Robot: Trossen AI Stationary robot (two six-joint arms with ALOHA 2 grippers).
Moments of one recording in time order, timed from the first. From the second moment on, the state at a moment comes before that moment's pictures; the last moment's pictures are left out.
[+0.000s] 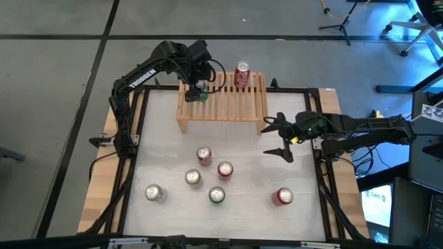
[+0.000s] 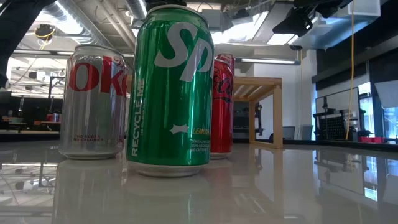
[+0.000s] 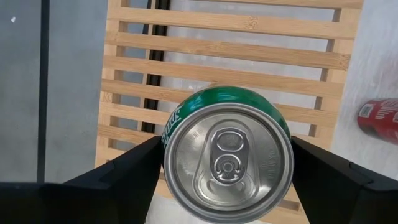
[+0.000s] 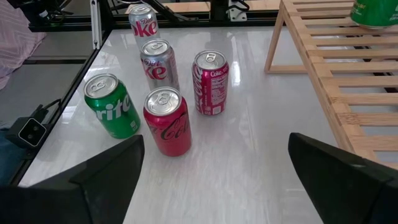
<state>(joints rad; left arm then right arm) 0.53 1.90 2.26 -1.57 -0.09 0.40 0.03 0.91 0.84 -0.41 -0.10 0.02</state>
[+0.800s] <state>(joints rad) 0.53 1.90 2.26 -1.51 -0.27 0.40 0.03 0.91 0.84 -0.41 -0.10 0.02</state>
